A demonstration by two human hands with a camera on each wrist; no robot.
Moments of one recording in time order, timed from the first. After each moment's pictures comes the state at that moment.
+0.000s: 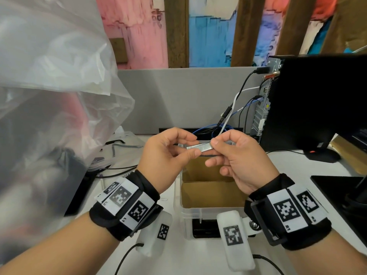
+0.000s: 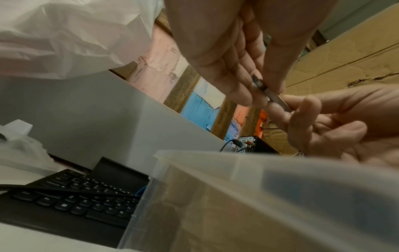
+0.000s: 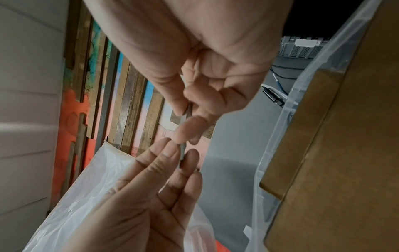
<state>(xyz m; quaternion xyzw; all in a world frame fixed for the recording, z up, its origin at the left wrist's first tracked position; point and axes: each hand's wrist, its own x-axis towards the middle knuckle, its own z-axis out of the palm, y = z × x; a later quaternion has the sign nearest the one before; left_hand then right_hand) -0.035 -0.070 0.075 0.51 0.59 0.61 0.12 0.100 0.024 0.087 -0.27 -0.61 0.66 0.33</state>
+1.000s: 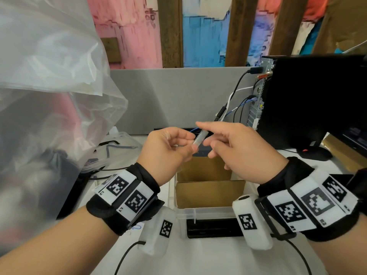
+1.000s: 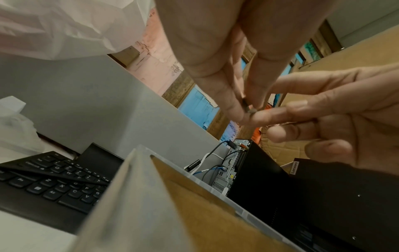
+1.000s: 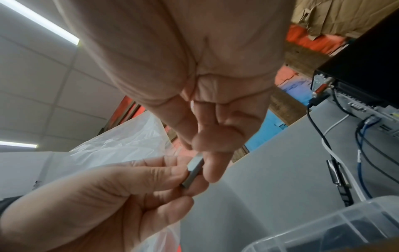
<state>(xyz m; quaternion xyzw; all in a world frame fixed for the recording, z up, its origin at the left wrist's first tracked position) -0.031 -0.055 0.083 0.46 0.61 0.61 0.21 0.115 0.032 0.112 -0.23 -0.89 0.31 0.25</state>
